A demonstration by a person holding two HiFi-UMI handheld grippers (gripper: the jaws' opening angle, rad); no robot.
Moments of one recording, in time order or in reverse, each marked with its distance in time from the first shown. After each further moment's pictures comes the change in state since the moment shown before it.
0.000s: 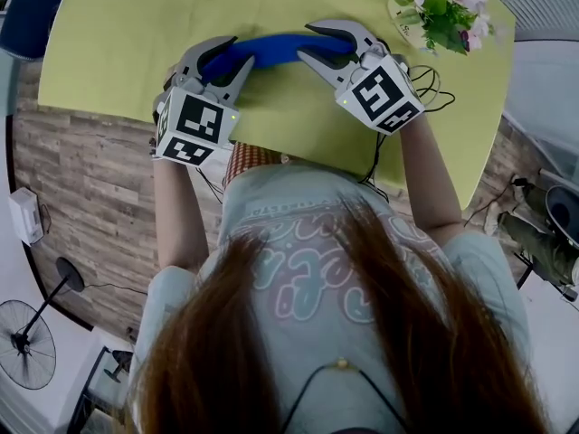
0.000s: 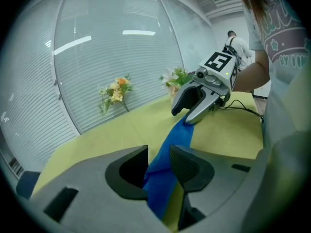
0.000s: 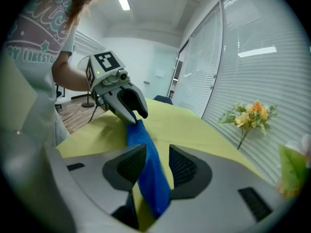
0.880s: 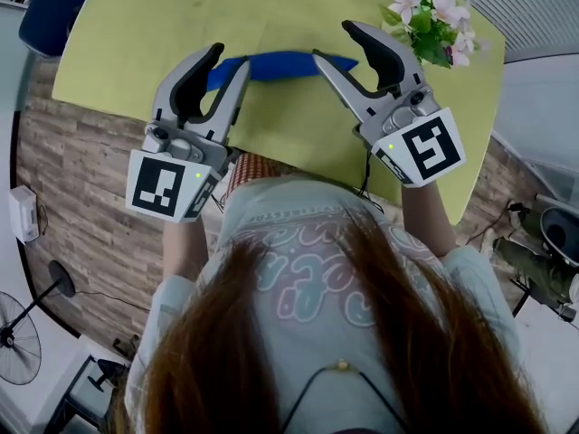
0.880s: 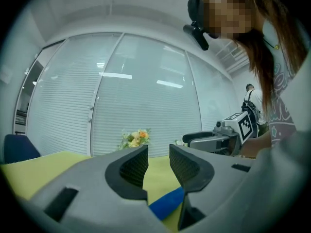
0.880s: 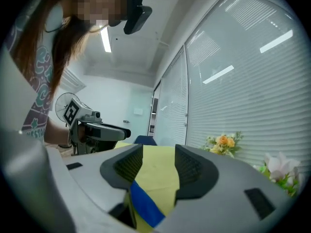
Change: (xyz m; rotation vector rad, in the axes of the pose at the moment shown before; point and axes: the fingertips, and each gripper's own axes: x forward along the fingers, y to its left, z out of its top) left arm -0.117 0.014 0.117 -0.334 -0.588 0.190; right arm -0.108 -0.027 0.111 0.220 -0.437 -0.222
